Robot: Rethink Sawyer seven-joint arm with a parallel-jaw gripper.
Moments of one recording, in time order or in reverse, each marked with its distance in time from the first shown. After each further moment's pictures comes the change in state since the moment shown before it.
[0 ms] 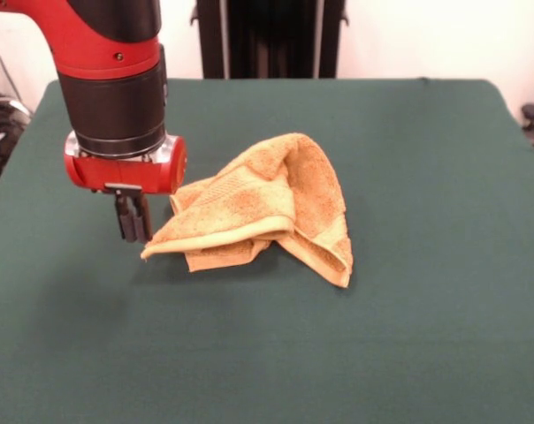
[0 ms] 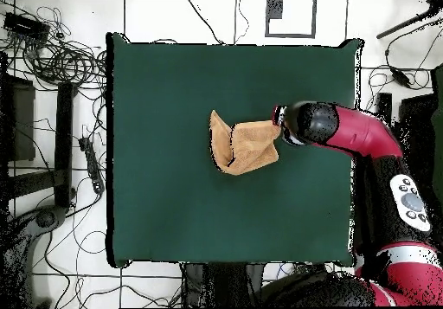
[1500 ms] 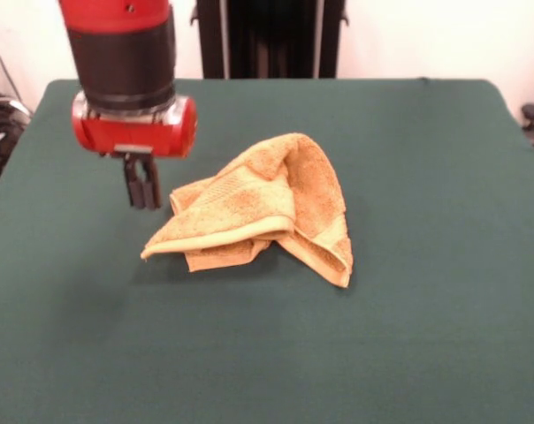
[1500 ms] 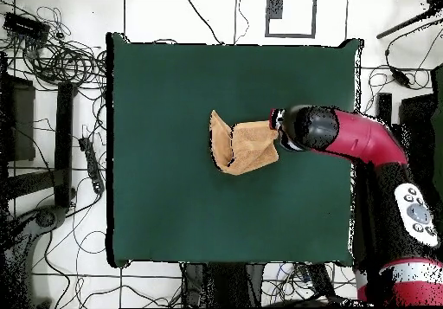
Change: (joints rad) arm 0.006 -0.102 0.001 0.099 0.017 0.000 0.000
